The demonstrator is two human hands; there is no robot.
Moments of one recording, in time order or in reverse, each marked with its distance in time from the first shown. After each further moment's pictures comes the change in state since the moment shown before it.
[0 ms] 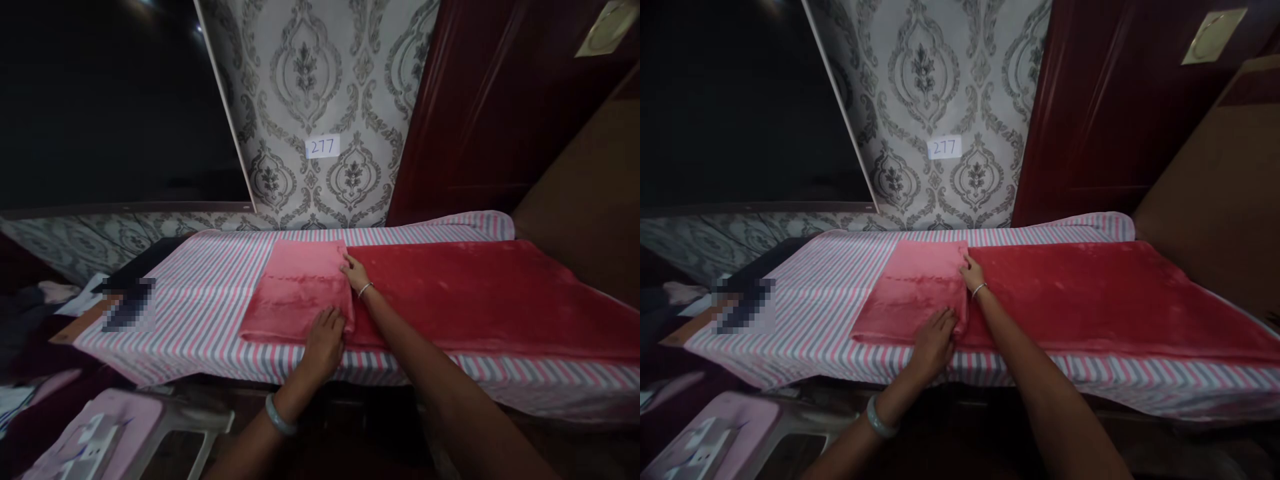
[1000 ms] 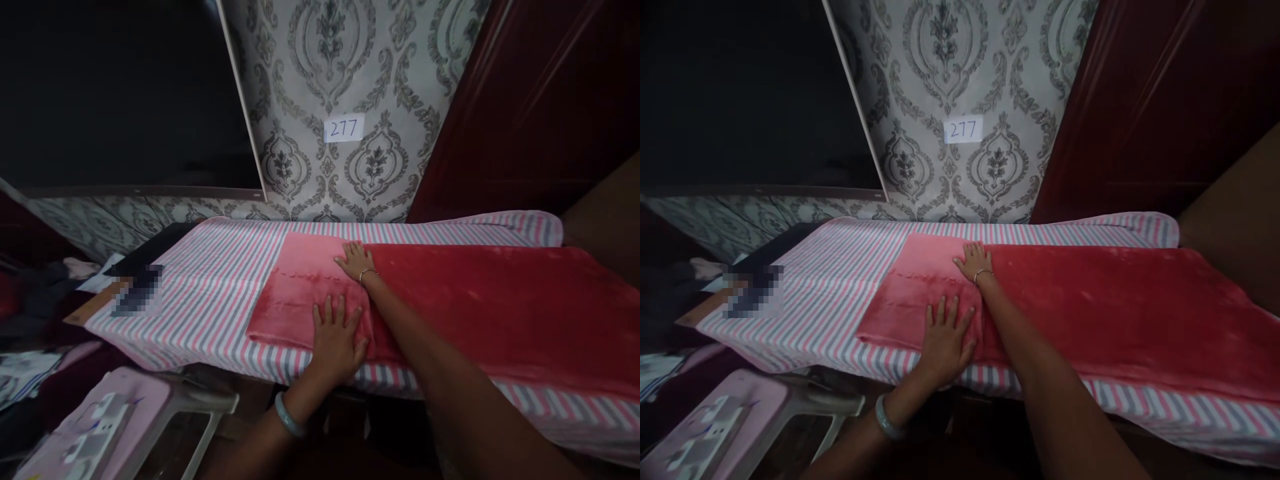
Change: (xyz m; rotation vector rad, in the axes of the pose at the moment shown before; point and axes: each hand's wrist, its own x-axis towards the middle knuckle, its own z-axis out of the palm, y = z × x) left_hand 0.009 0.015 -0.004 0.220 -0.044 -0.184; right_hand 0.026 -0.026 0.027 -1.215 -0.354 -0.075
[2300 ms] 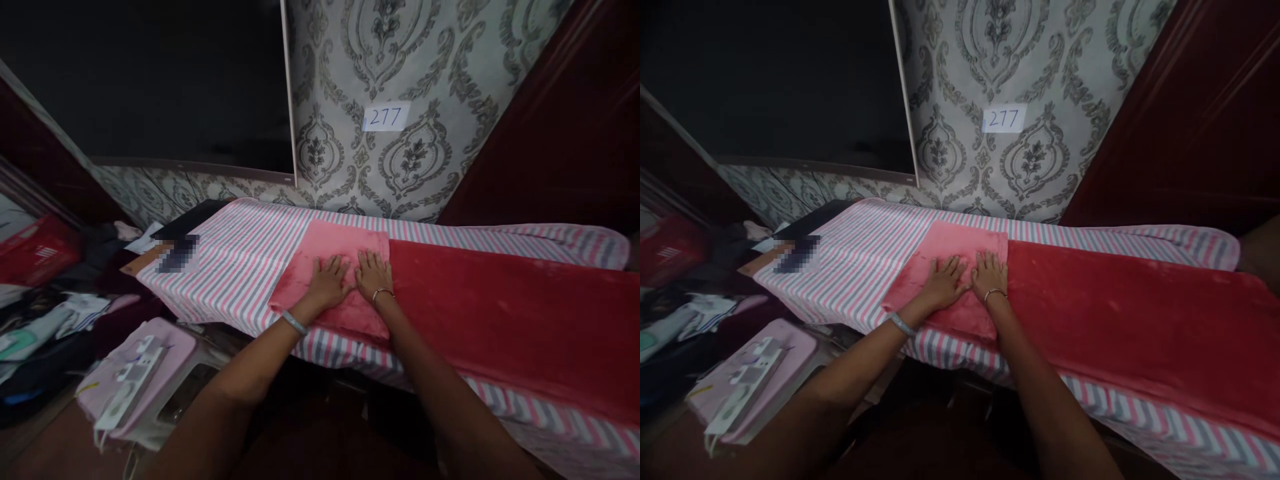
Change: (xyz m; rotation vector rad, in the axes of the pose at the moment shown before) left_hand 0.064 -0.075 -0.024 0.106 -0.216 -0.087; right_hand -0.081 -0.032 0.015 -0.101 0.080 -0.009
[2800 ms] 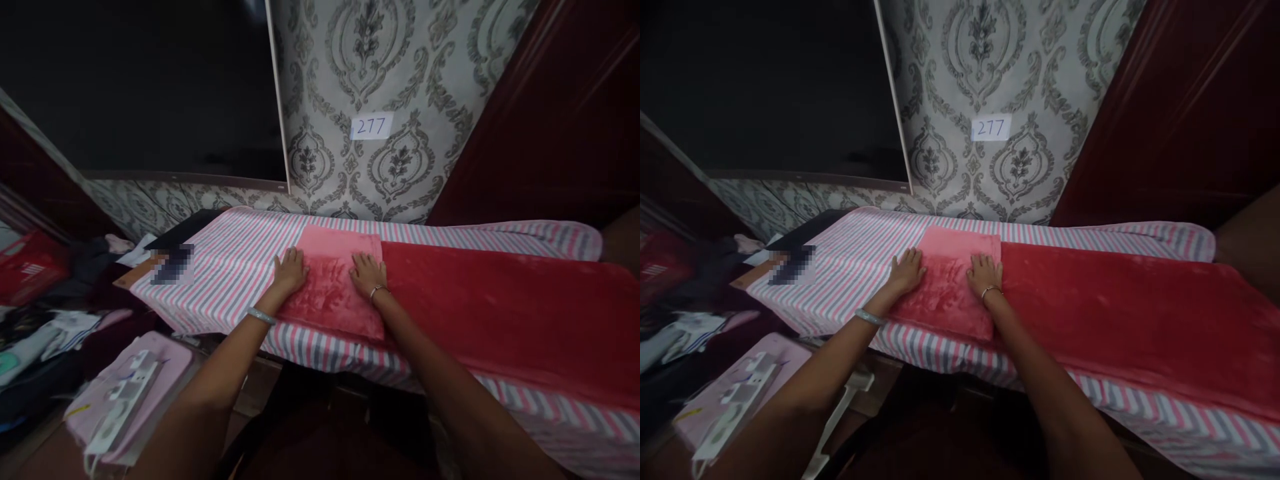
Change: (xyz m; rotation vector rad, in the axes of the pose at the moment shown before) left_hand -0.001 -0.070 -0.042 0.049 -0.033 -0.339; right_hand 0.006 -0.003 -0.016 0.086 -0.017 0.011
